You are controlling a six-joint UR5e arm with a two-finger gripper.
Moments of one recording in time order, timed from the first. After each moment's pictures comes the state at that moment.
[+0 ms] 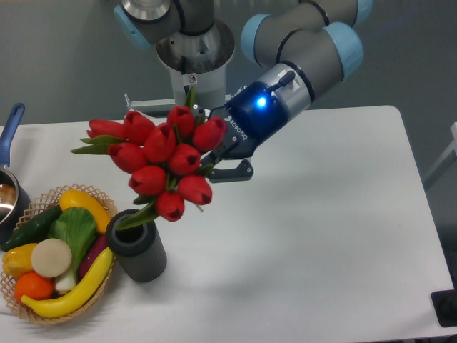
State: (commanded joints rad) arm 2.59 -1.83 -1.64 -0.85 0.10 0.98
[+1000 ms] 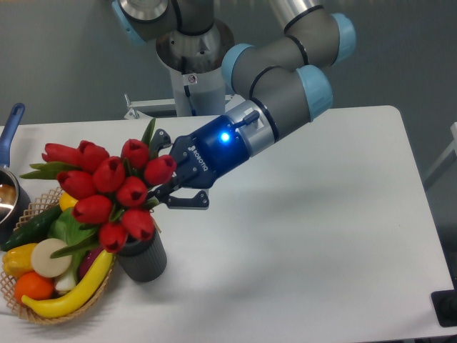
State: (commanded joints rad) arm 2.51 -1.91 -1.65 -0.79 0.11 0.99
